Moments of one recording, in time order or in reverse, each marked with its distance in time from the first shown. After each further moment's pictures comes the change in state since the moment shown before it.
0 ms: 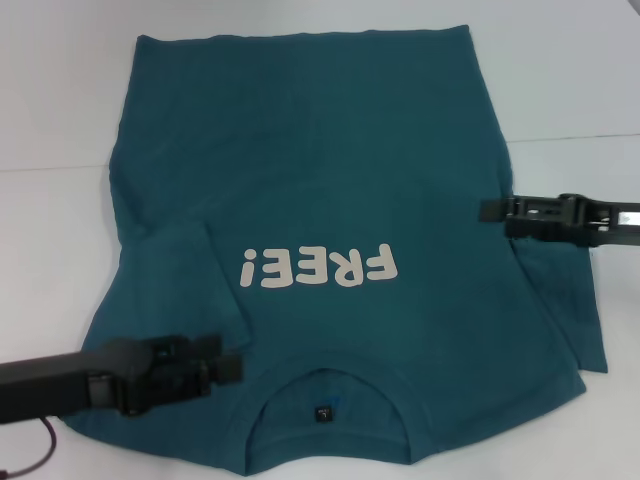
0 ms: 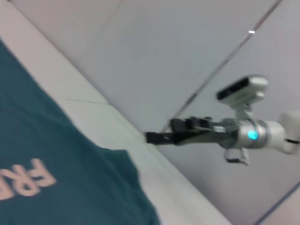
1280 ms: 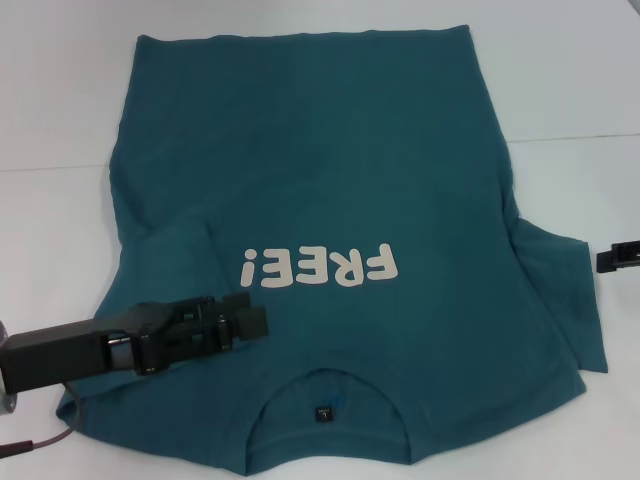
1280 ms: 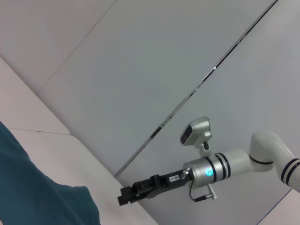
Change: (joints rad) left arm -0.039 -0.012 -0.007 -0.049 -0.111 0.034 -0.041; right arm 0.003 -0.071 -0.006 -0.146 -0.444 0.083 0.325
